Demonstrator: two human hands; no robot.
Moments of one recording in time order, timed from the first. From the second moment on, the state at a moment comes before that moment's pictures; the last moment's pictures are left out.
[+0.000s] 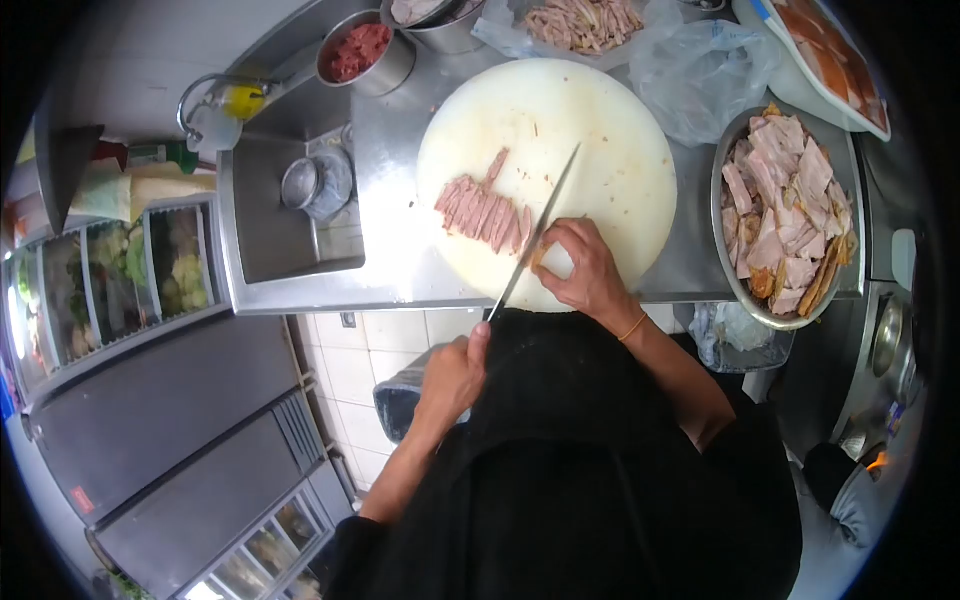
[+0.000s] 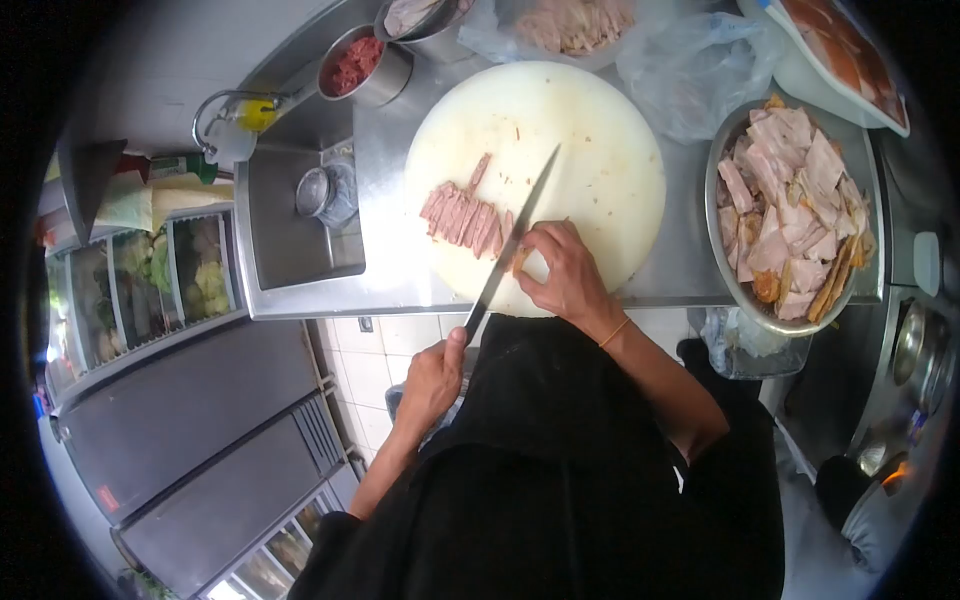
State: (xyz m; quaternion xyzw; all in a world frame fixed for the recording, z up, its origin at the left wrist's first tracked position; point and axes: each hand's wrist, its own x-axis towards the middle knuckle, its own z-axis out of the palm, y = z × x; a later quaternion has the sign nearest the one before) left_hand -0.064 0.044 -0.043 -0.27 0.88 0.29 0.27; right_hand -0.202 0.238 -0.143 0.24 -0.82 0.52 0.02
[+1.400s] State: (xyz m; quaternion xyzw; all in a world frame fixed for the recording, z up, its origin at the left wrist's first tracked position) left_hand -0.034 -0.142 -0.031 -0.31 0.67 0.48 0.47; right_hand -0.199 0.109 -0.158 0.02 -0.95 0.27 0.14
